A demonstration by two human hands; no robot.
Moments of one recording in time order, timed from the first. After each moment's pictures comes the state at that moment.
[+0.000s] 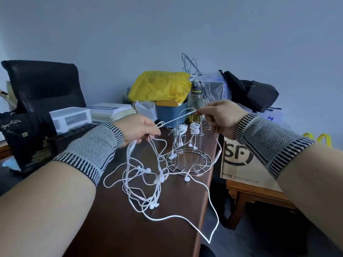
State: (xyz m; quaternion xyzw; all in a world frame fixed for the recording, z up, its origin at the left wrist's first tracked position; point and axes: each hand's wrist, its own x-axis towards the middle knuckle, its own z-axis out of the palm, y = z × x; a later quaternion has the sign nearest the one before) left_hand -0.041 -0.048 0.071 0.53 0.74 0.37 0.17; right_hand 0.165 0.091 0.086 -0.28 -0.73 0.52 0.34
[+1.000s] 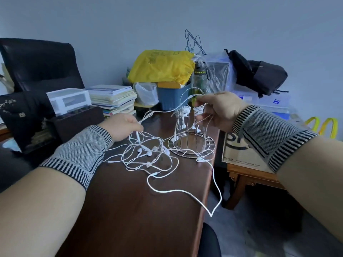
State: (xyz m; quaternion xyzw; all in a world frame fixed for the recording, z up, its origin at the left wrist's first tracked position) left_hand -0.075 -0.067 0.024 0.44 0.83 0.33 0.10; right_hand 0.153 0.070 0.062 -0.29 -0.66 0.62 0.30
